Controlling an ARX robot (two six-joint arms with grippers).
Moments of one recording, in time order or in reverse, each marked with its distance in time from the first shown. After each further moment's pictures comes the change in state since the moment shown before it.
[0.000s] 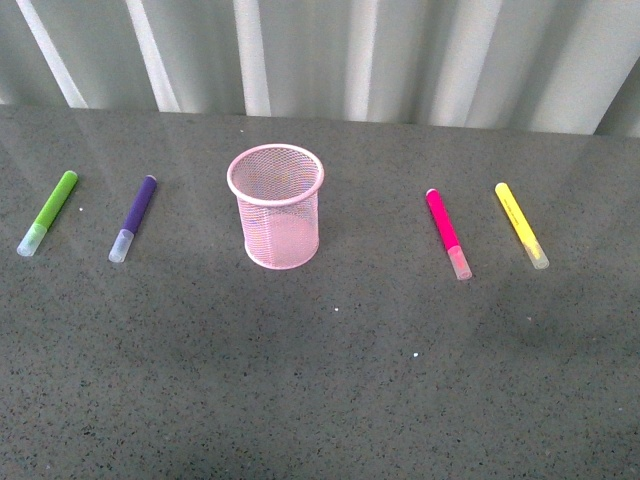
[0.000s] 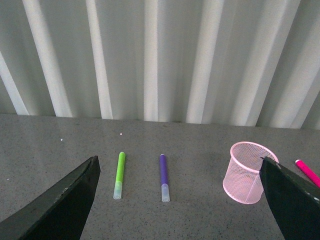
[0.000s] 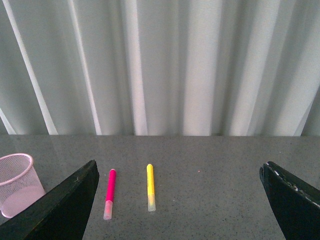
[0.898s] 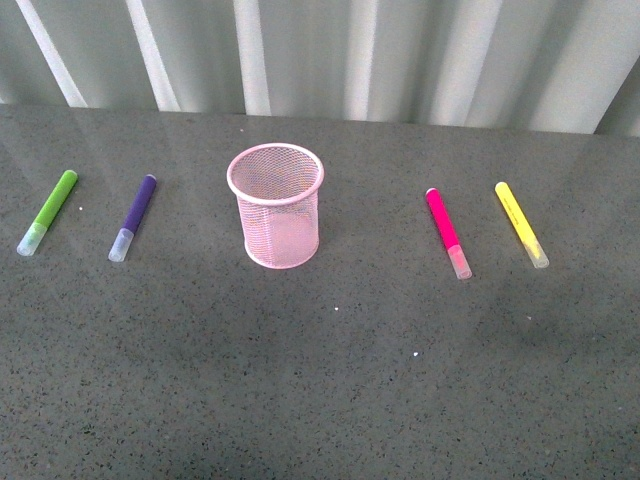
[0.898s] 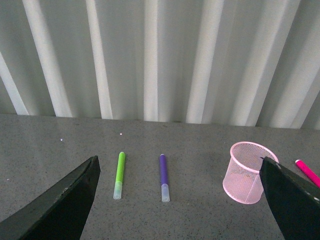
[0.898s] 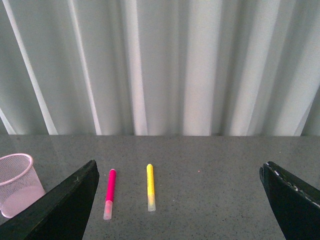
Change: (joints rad) left arm 0.000 0.000 0.000 0.000 0.000 0.000; right arm 0.000 0.000 0.000 0.000 0.000 0.000
